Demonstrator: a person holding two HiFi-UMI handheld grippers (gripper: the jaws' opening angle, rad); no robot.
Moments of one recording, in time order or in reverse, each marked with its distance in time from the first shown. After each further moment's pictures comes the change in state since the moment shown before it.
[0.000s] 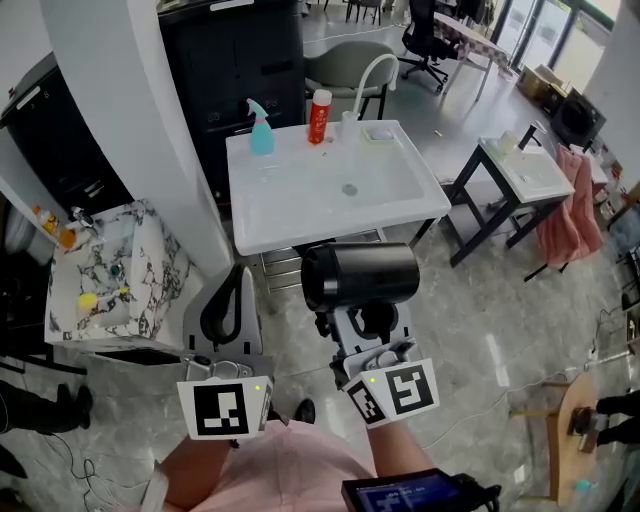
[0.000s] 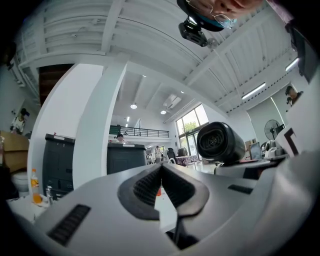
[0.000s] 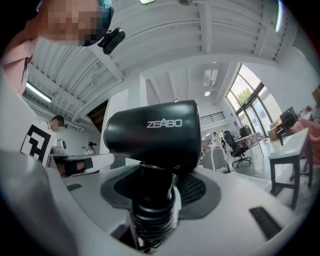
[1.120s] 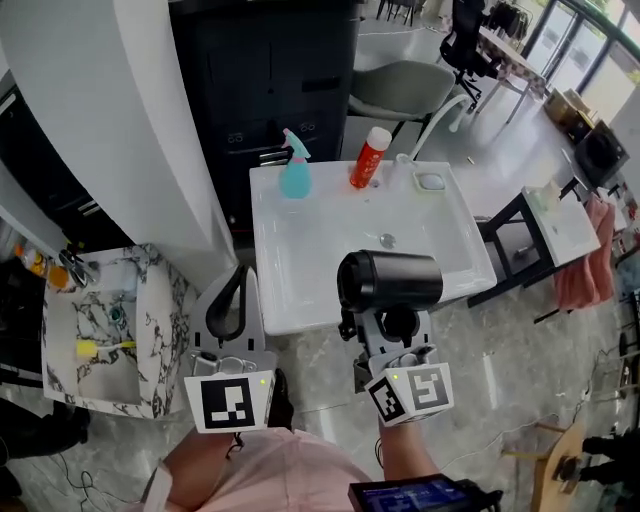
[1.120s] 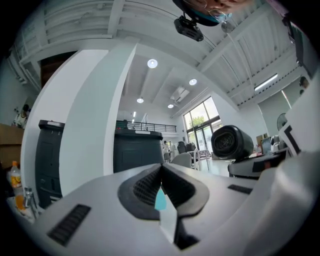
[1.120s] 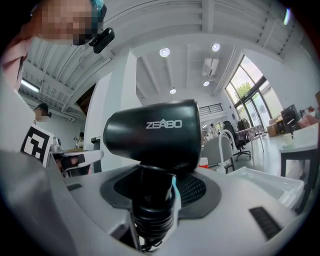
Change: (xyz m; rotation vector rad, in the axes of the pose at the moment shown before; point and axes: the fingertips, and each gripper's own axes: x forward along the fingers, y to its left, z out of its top) left arm 0.199 0.154 -0.080 -0.013 0.043 0.076; right arm 0.234 -0.071 -0.070 -0.004 0.118 -0.047
